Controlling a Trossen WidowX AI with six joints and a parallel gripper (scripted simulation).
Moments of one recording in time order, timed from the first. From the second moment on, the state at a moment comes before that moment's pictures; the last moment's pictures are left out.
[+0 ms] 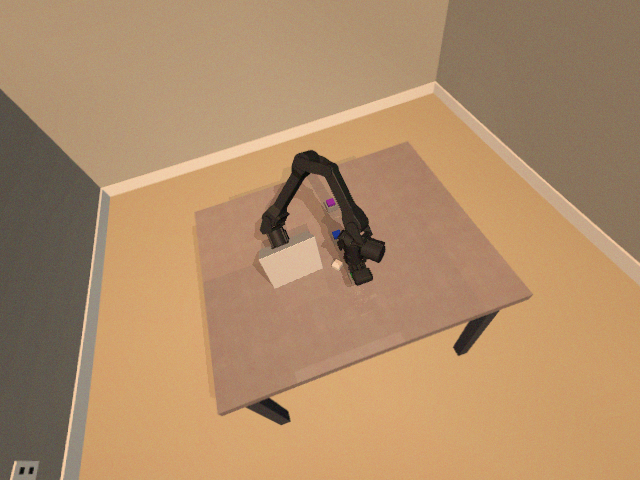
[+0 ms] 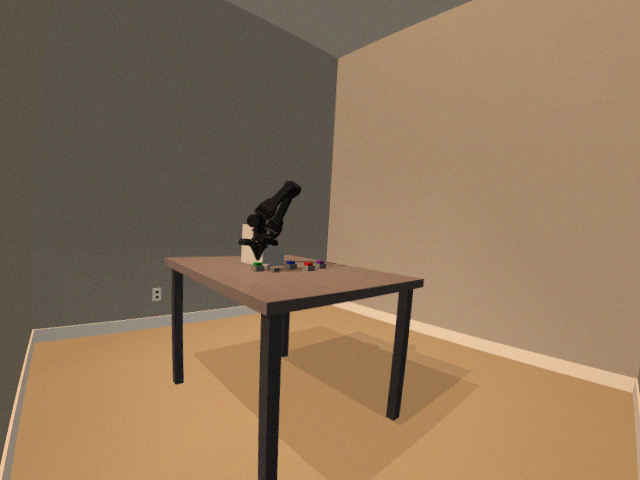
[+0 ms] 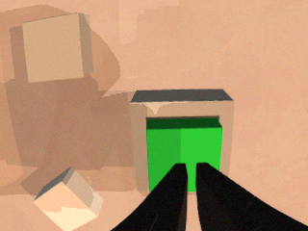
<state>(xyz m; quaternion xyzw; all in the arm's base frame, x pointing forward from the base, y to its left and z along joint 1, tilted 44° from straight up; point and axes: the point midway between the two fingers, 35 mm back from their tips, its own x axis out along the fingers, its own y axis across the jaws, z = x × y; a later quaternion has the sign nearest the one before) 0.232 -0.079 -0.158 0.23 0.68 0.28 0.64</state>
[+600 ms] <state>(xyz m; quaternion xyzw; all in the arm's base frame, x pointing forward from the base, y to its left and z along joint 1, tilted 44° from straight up) 0.230 -0.067 -0.170 0.23 0.68 0.28 0.64</state>
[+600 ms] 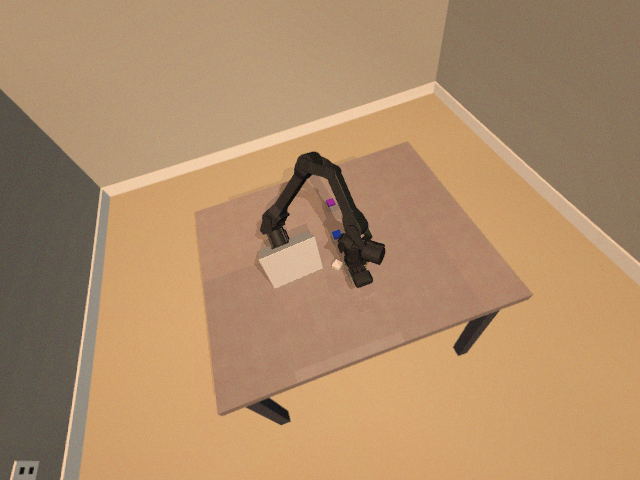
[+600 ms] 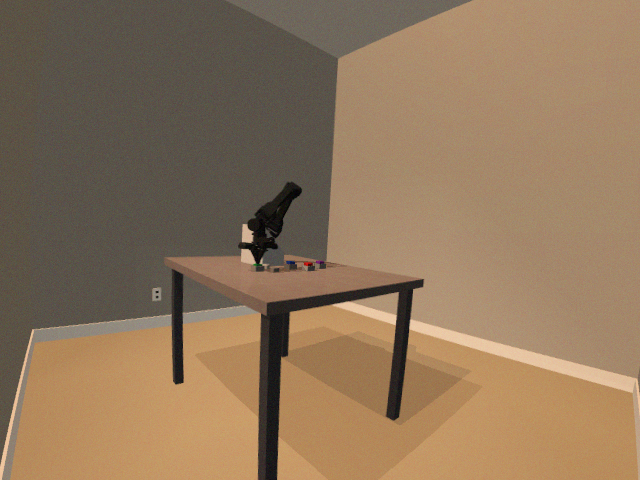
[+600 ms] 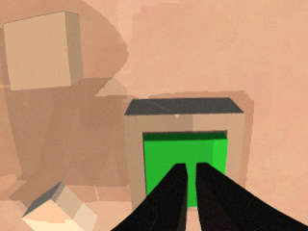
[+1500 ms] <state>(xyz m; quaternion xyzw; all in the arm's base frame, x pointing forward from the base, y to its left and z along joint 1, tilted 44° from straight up) 0.232 -0.084 -0.151 0.23 0.68 0.28 0.64</state>
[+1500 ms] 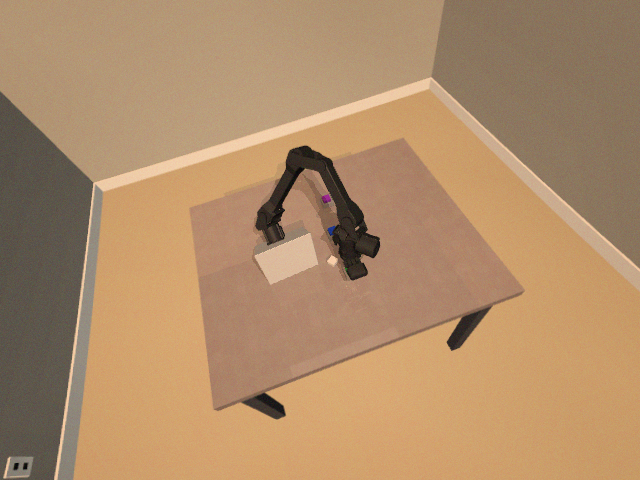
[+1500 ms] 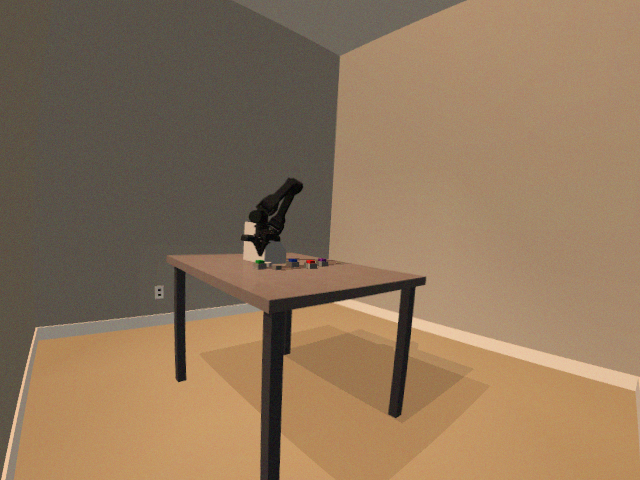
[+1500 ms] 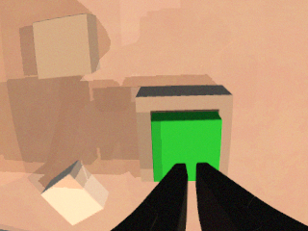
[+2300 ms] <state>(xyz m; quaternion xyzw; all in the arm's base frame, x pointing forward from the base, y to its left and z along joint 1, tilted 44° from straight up) 0.230 -0.067 -0.170 0.23 0.68 0.28 0.64</state>
